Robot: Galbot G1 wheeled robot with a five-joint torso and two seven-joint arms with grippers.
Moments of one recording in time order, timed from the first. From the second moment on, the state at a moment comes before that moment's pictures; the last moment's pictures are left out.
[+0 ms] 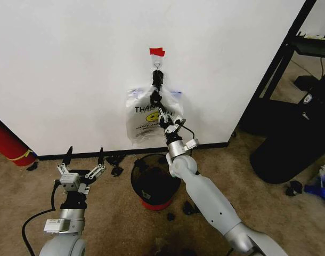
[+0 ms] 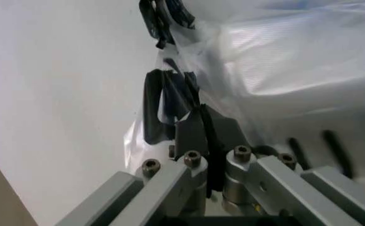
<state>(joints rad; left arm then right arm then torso) 1.60 -1.34 -0.64 -2.11 -0.17 -0.42 -0.03 -0.67 1.45 -0.05 1.30 1.04 0.44 -0.29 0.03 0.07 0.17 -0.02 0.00</state>
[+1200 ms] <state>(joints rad) 1.60 -1.33 -0.64 -2.10 -0.20 -0.44 -0.03 -0.93 1.37 0.00 1.41 0.97 0.44 -0.35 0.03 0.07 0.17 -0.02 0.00</state>
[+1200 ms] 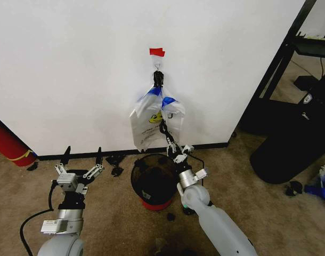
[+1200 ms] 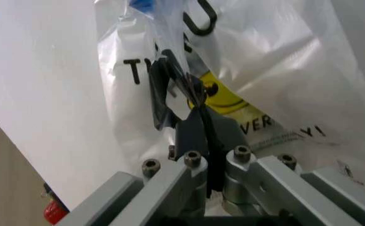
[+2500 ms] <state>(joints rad) 1.61 -1.33 -0.64 -2.10 -0.21 -0.46 -0.03 -1.14 1.28 0.11 1.43 0.89 0.45 -0.61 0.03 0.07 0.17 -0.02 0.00</state>
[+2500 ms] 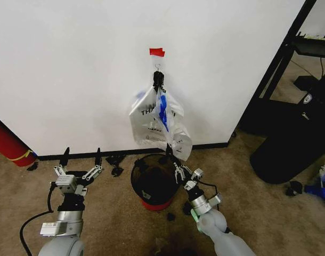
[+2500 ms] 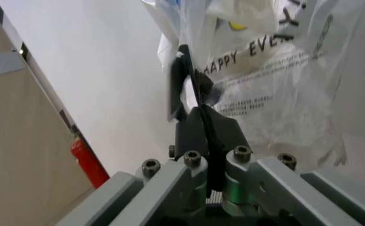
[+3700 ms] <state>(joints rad) 1.60 -1.30 -0.65 -2.09 -0.24 -0.46 -0.03 -1.22 1.30 0.16 1.36 0.86 0.48 -0.75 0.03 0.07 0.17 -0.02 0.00</state>
